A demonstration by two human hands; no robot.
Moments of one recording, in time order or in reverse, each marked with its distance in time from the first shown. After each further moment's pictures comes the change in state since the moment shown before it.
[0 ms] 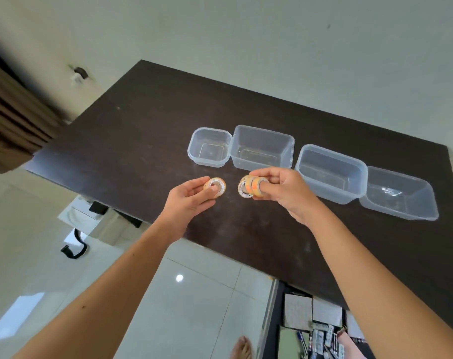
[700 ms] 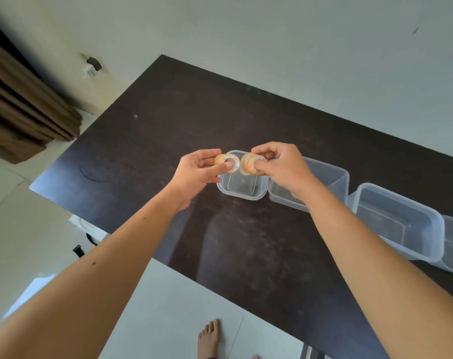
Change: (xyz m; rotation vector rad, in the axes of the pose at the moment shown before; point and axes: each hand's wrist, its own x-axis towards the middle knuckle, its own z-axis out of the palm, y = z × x) left_hand 0.147 0.086 -0.052 0.242 0.050 0.068; right_hand 0.185 -0.047 0.059 -0.338 0.092 -0.087
